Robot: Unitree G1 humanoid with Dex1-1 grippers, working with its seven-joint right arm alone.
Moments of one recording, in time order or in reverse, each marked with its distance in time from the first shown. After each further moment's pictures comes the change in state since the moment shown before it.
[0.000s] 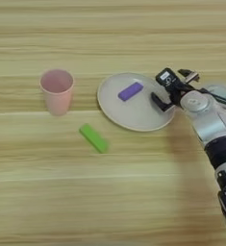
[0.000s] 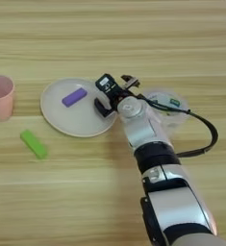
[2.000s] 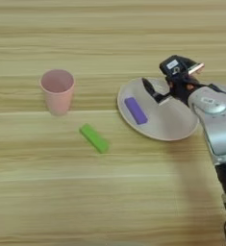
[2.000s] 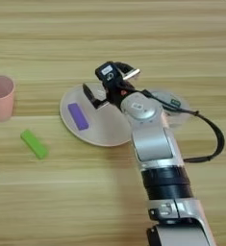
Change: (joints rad) arm 0.254 0.041 -0.139 -0.679 0.219 0.250 0.211
